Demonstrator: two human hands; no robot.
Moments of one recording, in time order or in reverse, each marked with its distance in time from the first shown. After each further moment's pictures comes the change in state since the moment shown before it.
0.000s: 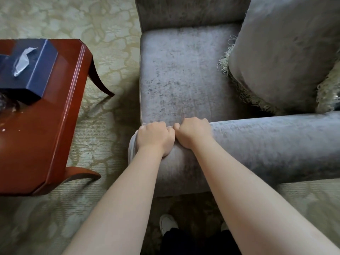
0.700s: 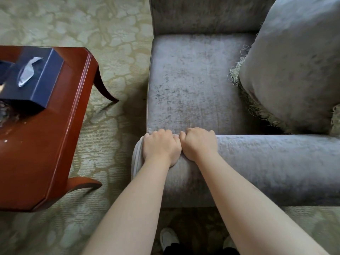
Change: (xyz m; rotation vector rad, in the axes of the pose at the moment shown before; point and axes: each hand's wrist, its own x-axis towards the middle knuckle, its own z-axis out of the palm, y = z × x) left_hand 0.042 0.000 -0.005 0.043 0.014 -0.020; right_hand 0.041 -0.001 0.001 0.013 0.107 -0.027
